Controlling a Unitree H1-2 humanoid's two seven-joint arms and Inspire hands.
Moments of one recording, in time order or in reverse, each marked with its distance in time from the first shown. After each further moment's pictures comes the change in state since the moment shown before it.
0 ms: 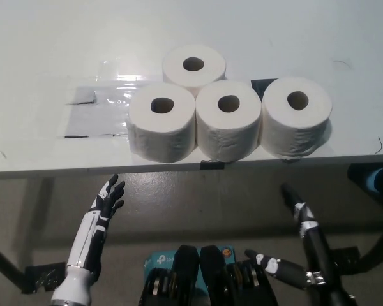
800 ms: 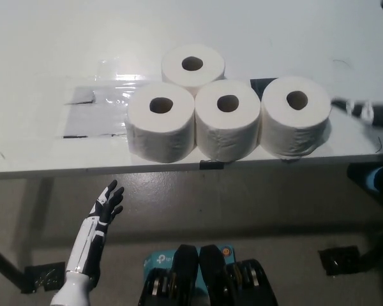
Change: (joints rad) left_arm 0.011 0.000 0.000 -0.002 0.000 0.008 0.000; right_arm -0.618 -0.444 -0.101 -0.128 0.022 0.423 0.159
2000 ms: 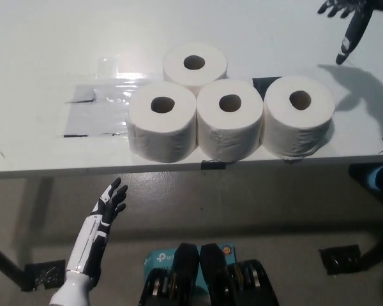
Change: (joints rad) left_arm -0.001 0.016 -0.016 -0.037 0.001 0.004 -0.021; right_arm -0.954 0.025 0.703 1.402 -0.250 0.079 0.651
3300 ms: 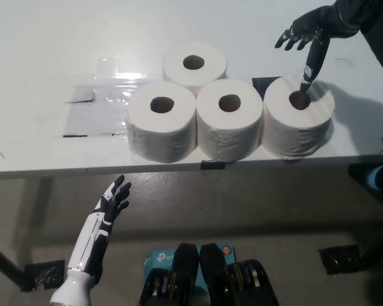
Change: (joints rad) left_arm -0.005 0.000 -0.001 -0.017 0.000 0.007 -0.016; right_arm 0.062 0.098 -0.087 -0.015 -0.065 -0.034 0.074
